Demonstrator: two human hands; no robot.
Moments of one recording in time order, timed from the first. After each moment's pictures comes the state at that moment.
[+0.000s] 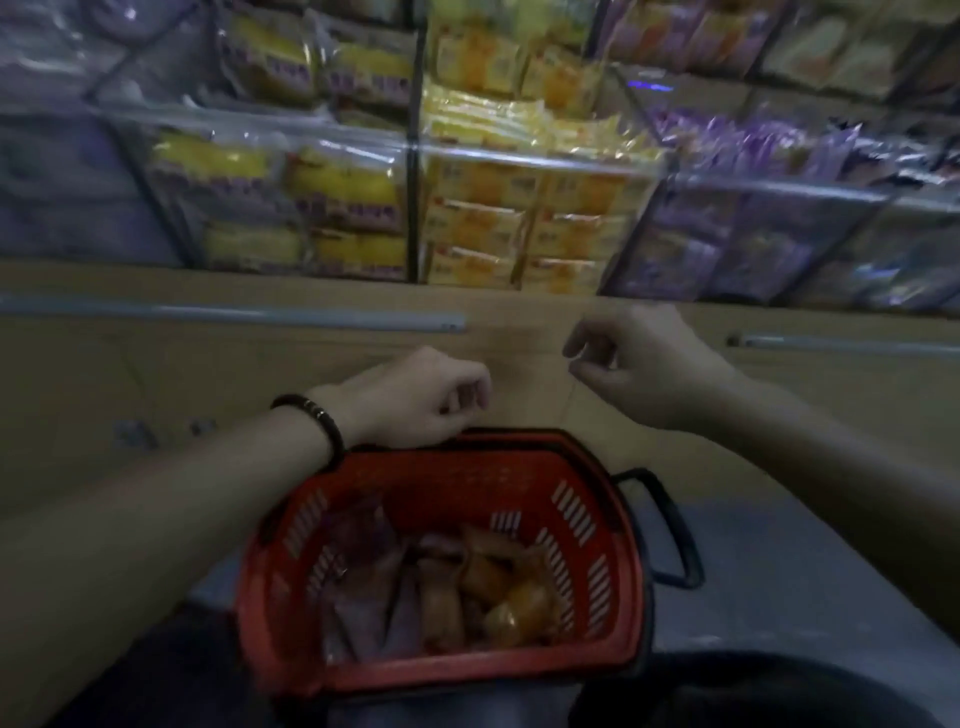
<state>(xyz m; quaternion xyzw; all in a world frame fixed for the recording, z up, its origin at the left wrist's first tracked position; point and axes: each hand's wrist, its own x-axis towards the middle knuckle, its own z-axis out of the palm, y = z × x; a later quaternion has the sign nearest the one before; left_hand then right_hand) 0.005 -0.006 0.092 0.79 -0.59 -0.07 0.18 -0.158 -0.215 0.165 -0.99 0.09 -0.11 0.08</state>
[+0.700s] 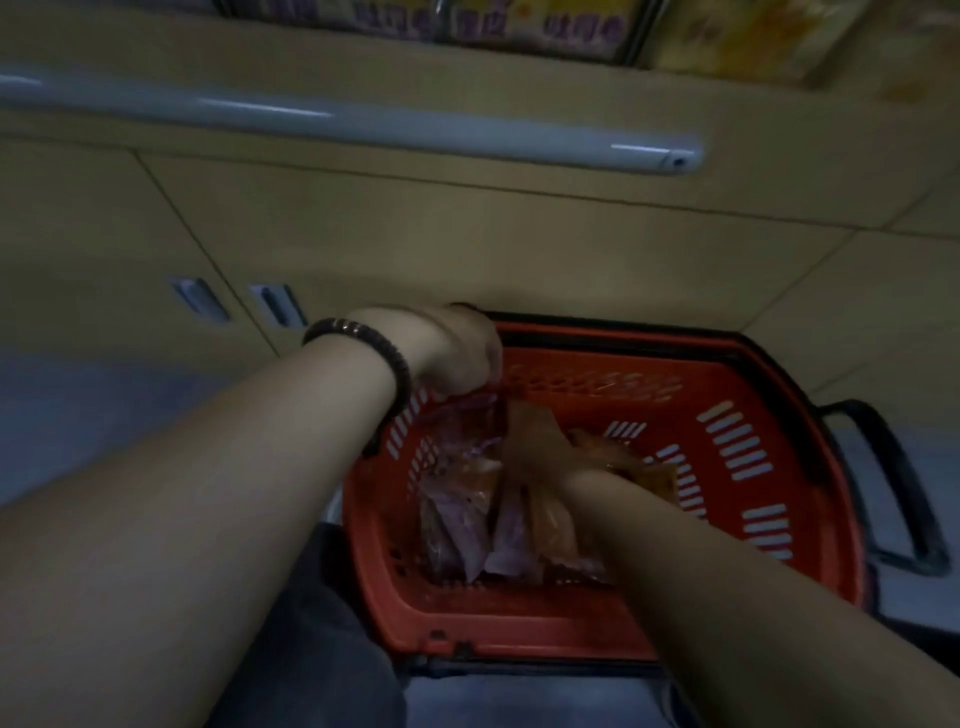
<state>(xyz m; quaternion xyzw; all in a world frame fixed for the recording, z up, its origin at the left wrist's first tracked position) 0.092 0.044 -0.019 0.86 -0.36 -0.36 0.03 -0.002 -0.081 -0.210 -0.92 0.18 0.17 0.29</state>
